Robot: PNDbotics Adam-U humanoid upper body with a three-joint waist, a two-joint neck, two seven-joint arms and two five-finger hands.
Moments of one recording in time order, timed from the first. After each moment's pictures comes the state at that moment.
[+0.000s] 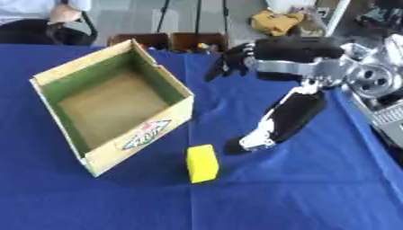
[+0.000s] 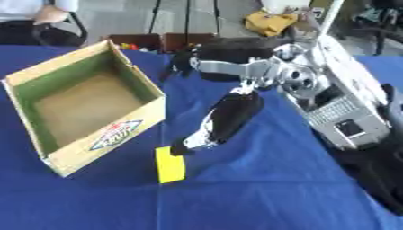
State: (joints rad) left arm -0.58 0.46 0.09 -1.99 -0.12 -0.38 0.44; right arm -0.88 -0.71 0.38 -1.98 0.53 0.30 0.89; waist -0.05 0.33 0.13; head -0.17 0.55
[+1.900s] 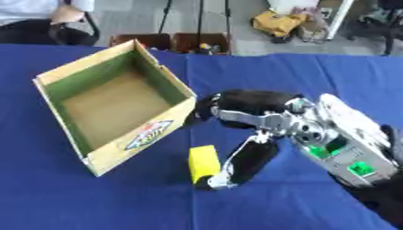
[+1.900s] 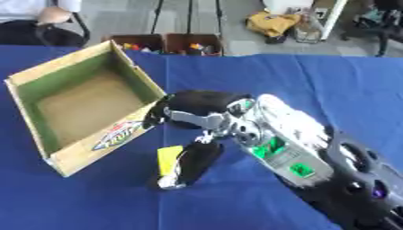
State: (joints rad) left arm -0.58 0.46 0.08 -1.99 -0.12 -0.38 0.44; right arm -0.83 -0.62 0.55 -1.89 0.55 0.41 0.80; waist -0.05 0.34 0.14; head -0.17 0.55
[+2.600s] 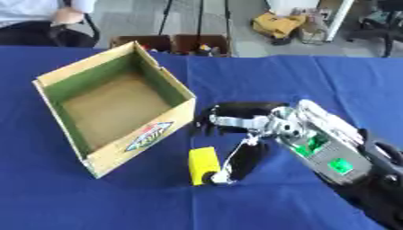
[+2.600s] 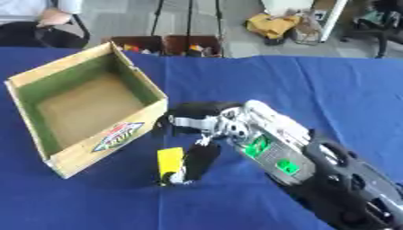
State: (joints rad) left arm -0.58 0.46 0.08 -1.99 -0.12 -0.38 0.43; right arm -0.82 -0.60 0.55 -1.79 0.51 0.41 0.80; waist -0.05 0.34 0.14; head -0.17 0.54
